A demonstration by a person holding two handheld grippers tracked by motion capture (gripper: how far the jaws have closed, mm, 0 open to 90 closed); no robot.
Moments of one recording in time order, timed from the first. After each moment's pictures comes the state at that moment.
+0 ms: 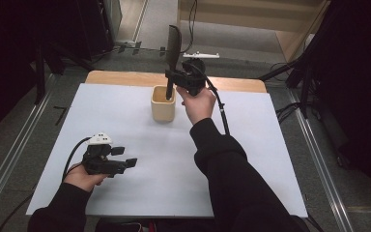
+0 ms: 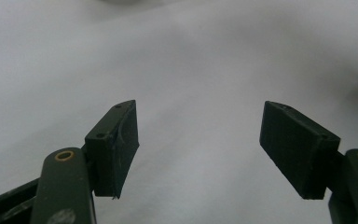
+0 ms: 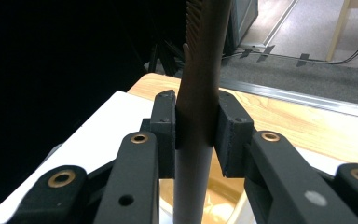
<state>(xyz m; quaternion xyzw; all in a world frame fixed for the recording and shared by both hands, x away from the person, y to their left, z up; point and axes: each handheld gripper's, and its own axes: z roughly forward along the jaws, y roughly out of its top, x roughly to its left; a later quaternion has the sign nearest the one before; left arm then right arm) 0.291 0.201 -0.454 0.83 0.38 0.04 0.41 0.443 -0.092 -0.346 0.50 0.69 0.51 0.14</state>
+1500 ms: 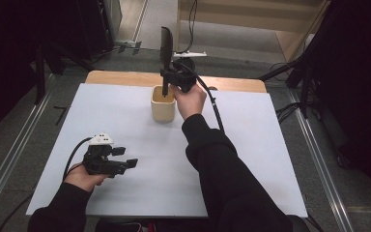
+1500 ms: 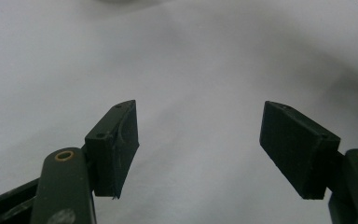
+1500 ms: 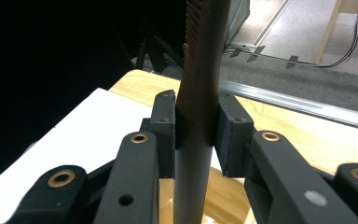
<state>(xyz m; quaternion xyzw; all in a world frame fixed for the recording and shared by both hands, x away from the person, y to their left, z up) 0.291 0.200 -0.455 0.83 0.38 0.04 0.40 0.473 -0.072 -0.367 0.49 0.70 0.48 0.17</state>
